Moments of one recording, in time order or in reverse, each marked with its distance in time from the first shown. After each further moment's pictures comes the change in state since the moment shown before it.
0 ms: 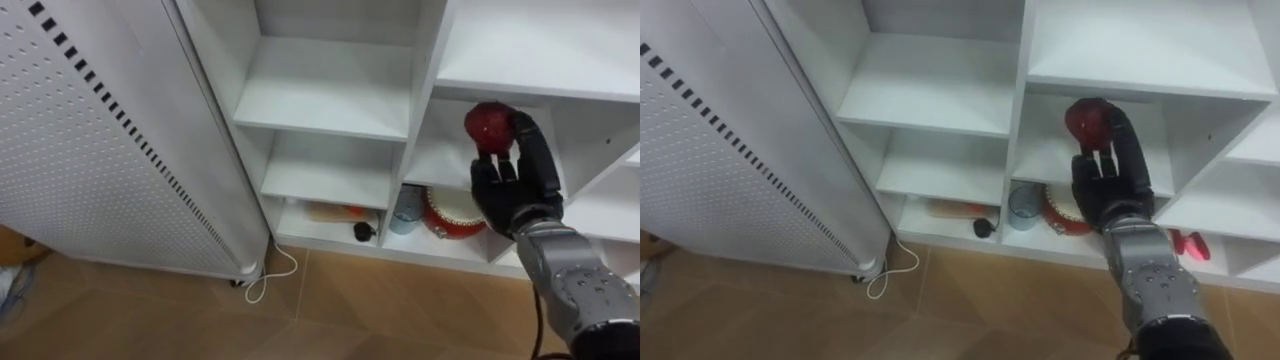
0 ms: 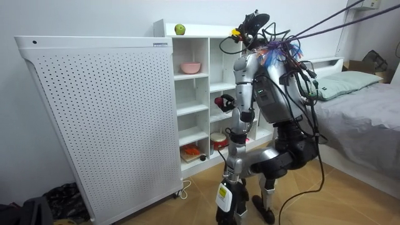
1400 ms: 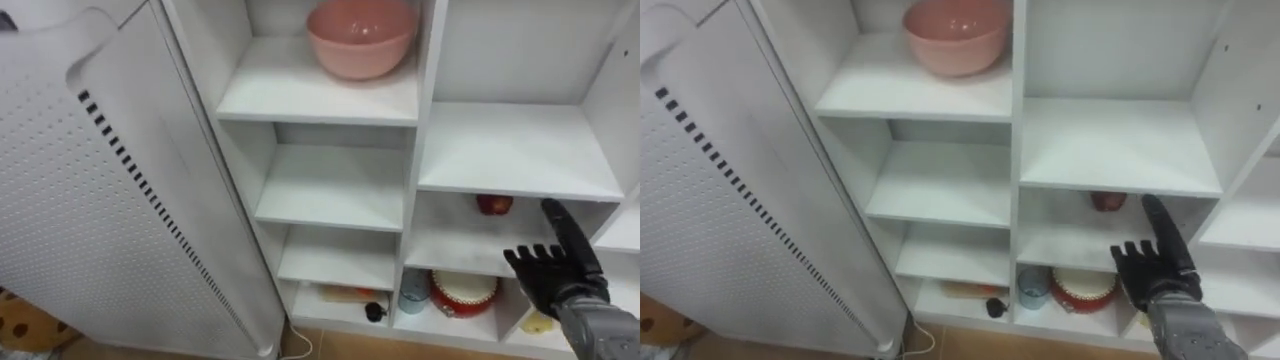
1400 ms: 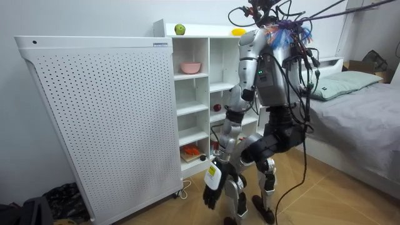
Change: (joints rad) left arm 0.079 0.001 0.141 -0.015 0.133 0.013 -0.079; right arm 0.240 -0.071 -0.074 0.280 -0.008 0.045 0.138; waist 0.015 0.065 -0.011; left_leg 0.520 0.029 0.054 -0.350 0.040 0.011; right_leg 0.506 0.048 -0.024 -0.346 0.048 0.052
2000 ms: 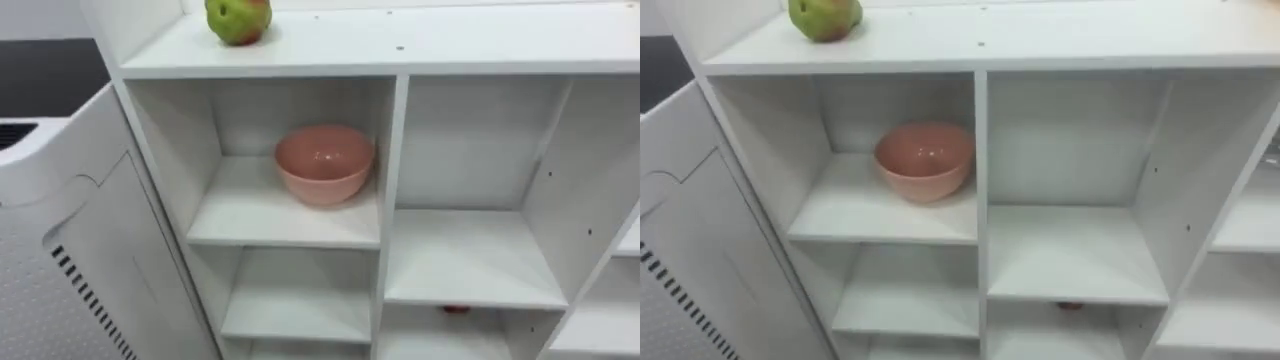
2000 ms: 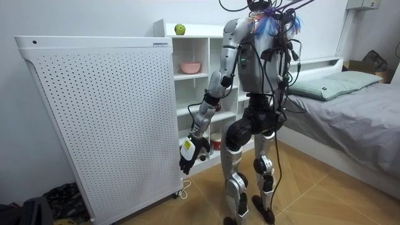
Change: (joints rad) left arm 0.131 0.043 0.255 -0.059 0.106 -0.041 -0.083; right arm 0.650 0.054 0.103 0.200 -0.639 0.133 0.214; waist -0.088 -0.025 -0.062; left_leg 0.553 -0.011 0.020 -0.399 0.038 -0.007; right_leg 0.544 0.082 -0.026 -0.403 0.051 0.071
